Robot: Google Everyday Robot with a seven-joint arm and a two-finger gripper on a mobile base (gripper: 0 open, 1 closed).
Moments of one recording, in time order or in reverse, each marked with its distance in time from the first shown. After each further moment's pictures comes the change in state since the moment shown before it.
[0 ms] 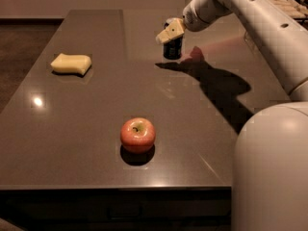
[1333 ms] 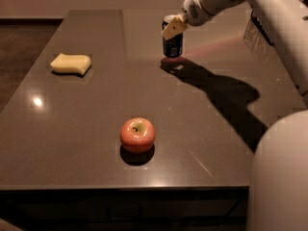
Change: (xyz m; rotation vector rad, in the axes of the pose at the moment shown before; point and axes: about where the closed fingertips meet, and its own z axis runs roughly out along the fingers) arm -0.010 0.047 -0.039 -0.141 -0.025 -0.201
